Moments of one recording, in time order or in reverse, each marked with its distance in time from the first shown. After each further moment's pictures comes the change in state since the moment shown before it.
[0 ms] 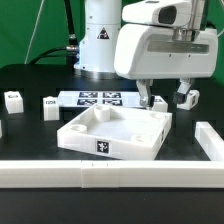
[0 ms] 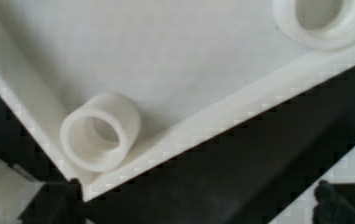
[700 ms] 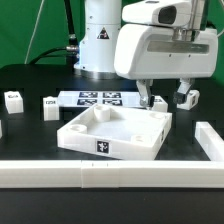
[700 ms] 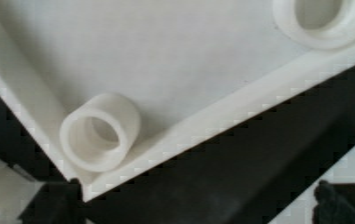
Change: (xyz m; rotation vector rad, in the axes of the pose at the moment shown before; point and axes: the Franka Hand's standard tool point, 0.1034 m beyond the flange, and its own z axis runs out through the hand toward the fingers) arm 0.000 0.000 0.000 0.001 0.000 0.001
